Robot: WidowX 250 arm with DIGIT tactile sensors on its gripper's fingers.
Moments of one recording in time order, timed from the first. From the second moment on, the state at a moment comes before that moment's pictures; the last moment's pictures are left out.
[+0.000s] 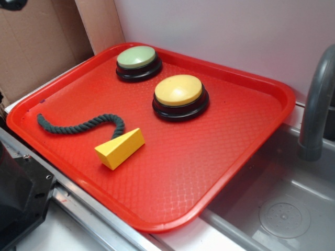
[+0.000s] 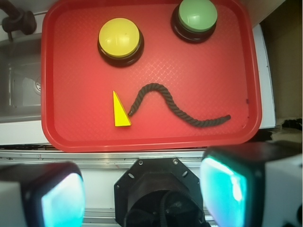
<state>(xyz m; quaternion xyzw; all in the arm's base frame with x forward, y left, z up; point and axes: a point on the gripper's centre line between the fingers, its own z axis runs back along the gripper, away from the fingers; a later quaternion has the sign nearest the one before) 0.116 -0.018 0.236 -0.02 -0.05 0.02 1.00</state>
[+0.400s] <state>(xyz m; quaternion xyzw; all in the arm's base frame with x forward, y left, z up) 0.115 -0.018 0.232 -0.02 -0.04 0.02 1.00</state>
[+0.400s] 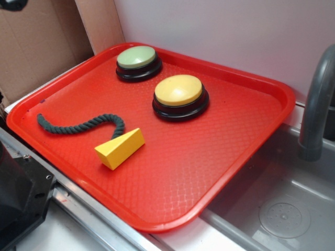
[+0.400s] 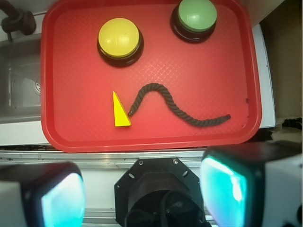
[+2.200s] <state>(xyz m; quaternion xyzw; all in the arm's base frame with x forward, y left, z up) 0.155 0.044 0.049 0.03 -0.02 -0.27 0.96</state>
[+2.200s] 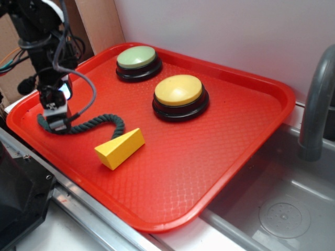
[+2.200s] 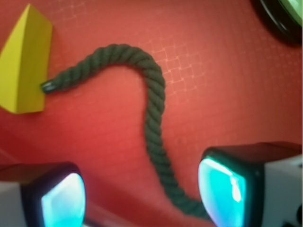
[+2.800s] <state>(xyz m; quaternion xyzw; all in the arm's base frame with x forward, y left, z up) 0.160 0.061 0.008 0.00 -0.05 -0.27 0.96</state>
